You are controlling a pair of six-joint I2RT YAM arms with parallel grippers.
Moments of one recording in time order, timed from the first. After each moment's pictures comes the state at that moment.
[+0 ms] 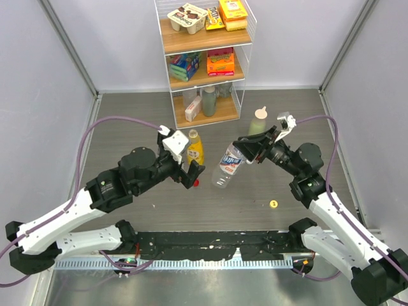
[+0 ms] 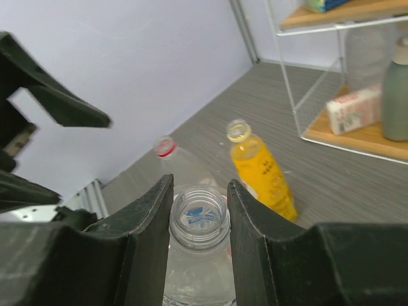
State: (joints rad) left arm -1.07 0.90 1.09 -0.45 -0.20 -0.03; right arm 0.42 0.80 0.61 0.40 -0.52 0.54
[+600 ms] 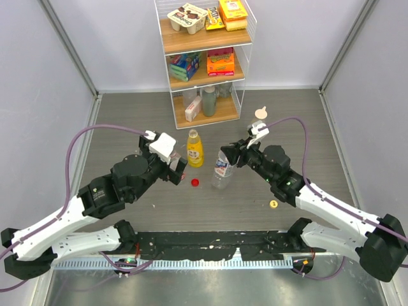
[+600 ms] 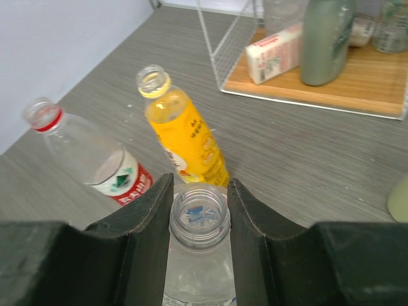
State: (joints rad) left arm -1.07 0.79 1.02 -0.48 -0.49 0.03; right arm 0.72 0.98 0.61 0.29 0.02 0.28
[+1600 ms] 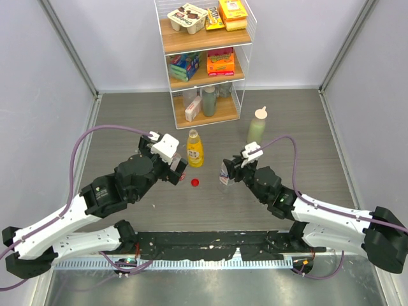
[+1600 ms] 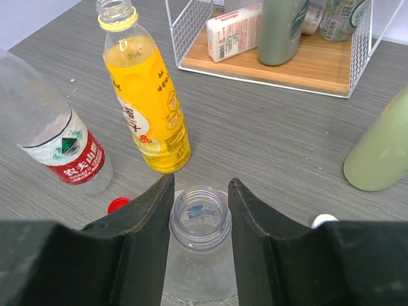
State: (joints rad) left arm -1.07 0.81 1.02 -0.53 -0.55 0.05; right arm 0.95 0.99 0.42 0.47 0.43 0.12
